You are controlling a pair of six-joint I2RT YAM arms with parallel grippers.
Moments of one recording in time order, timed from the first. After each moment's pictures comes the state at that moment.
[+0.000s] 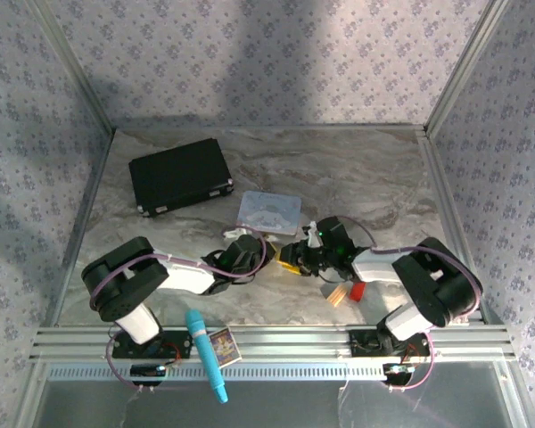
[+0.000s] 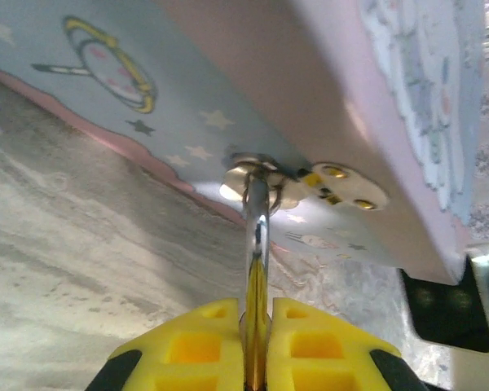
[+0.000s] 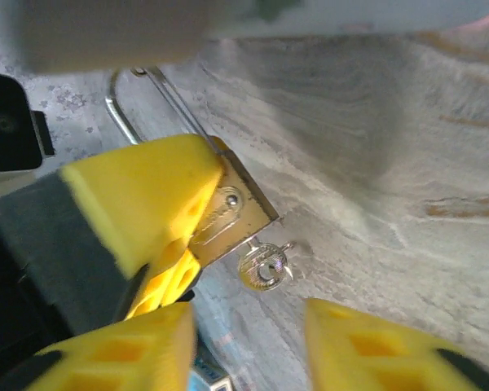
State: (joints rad) left arm -0.98 1.62 0.53 0.49 -0.17 -1.39; right arm 0.60 1.49 0.44 0.36 -0.64 1.06
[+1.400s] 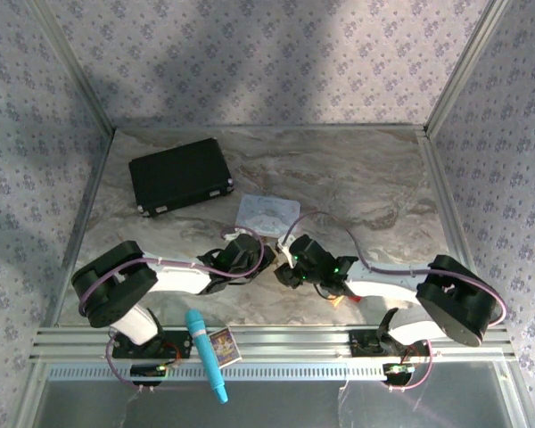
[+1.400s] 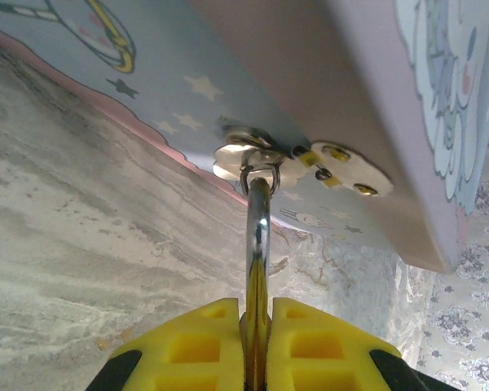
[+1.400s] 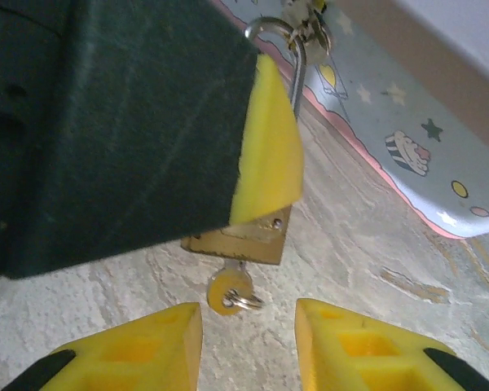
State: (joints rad) left arm -0.98 1.56 0.54 0.38 -0.07 -1.45; right arm 0.94 1.36 0.52 0.04 0.00 0.22
